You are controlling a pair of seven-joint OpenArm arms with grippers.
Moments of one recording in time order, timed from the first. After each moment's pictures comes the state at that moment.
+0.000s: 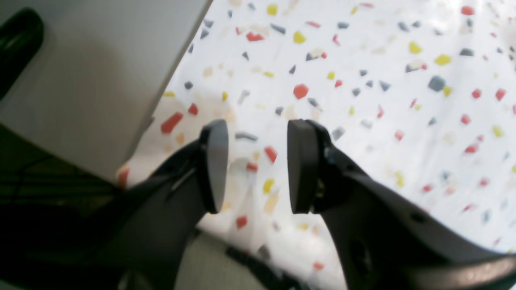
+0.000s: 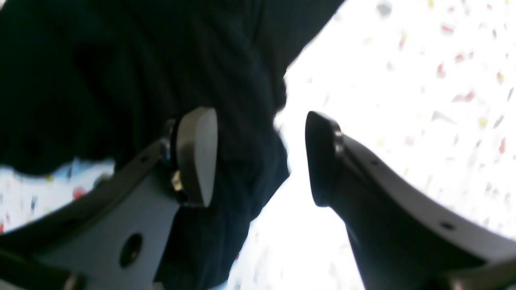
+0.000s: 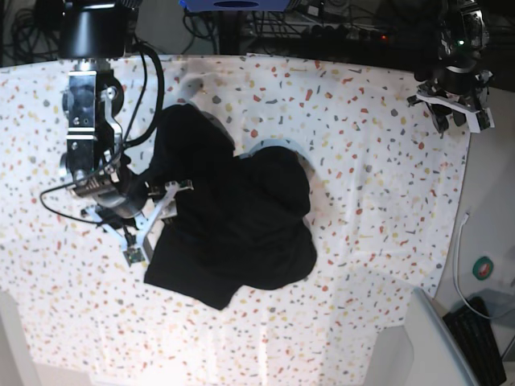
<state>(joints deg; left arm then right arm) 32.3 -11.0 -25.2 97.3 -18.2 -1.3 16.9 2.4 -2.5 3.6 88.5 -0.3 18.9 -51.3</state>
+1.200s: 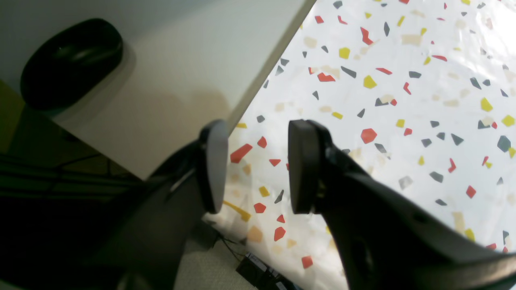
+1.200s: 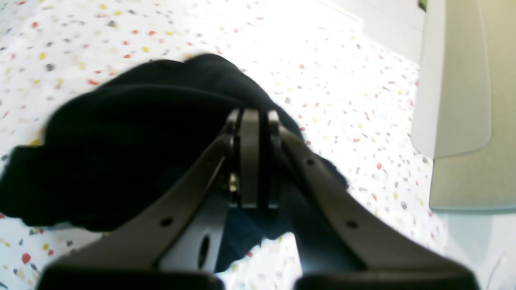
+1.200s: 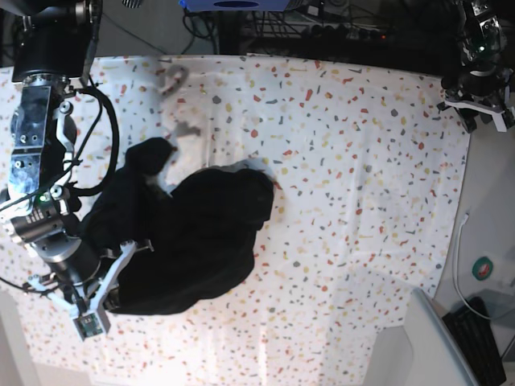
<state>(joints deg) 27.7 -12.2 -32.5 87.9 -18.4 -1.9 15.5 8.2 6.6 1.8 108.4 0.5 19.1 -54.9</state>
